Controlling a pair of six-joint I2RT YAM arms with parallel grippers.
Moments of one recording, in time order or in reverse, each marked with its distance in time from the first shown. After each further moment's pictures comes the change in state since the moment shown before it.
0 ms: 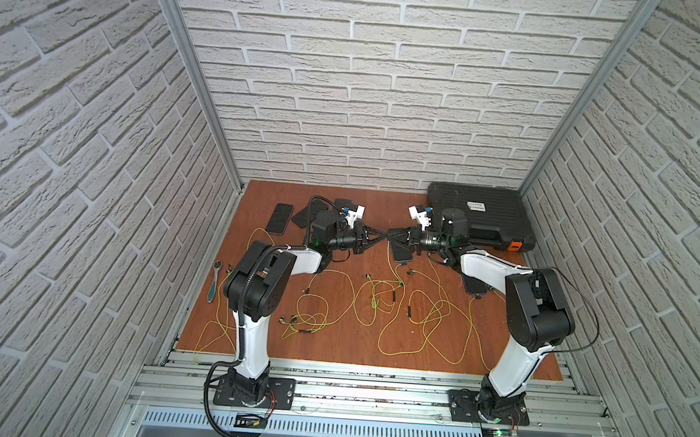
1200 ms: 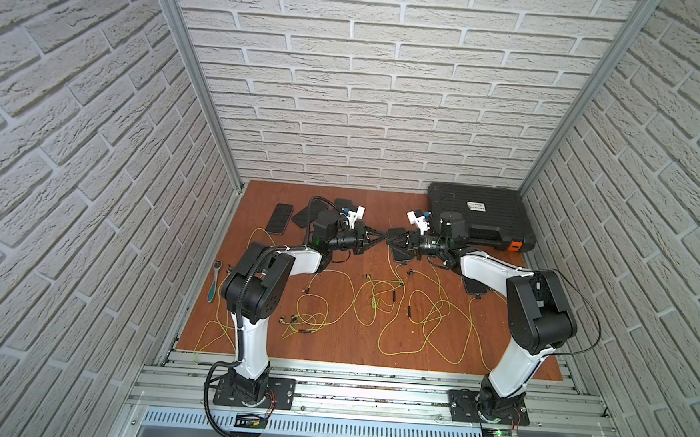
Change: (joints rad) left arm -0.005 -0.018 0.000 -0.060 -0.016 0.026; right arm 0.011 -0.015 -0.021 -0.061 -0.001 -0.035
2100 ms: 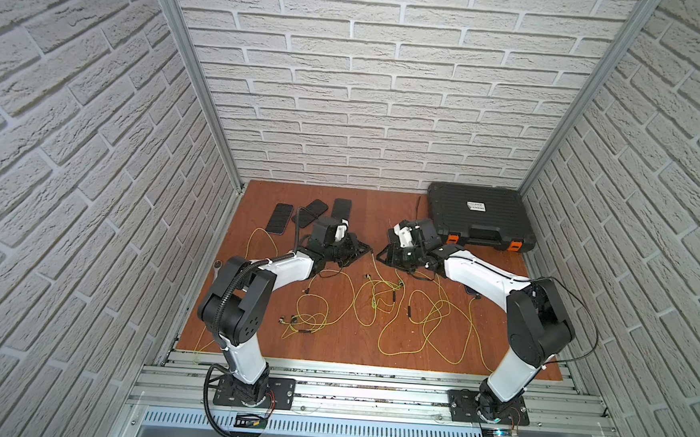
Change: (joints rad) left arm -0.005 -0.192 -0.088 -0.521 -0.325 0.212; right arm 0.177 -0.068 0.093 -0.526 0.573 -0.225
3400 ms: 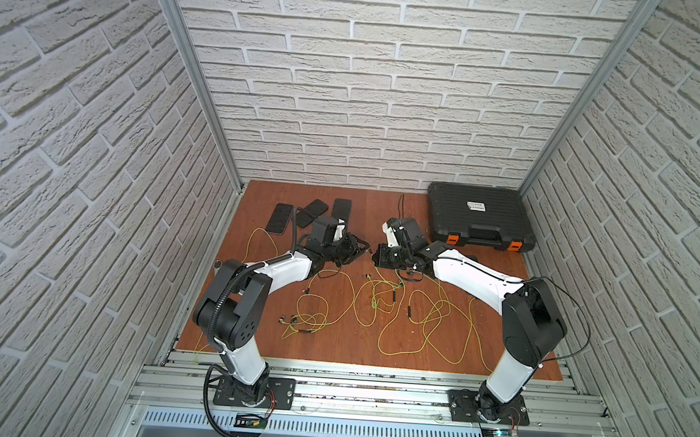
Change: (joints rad) left arm -0.007 -0.045 -0.006 -0.074 -0.091 0.003; right arm 0.164 0.031 0.101 -0.066 0.232 -0.023
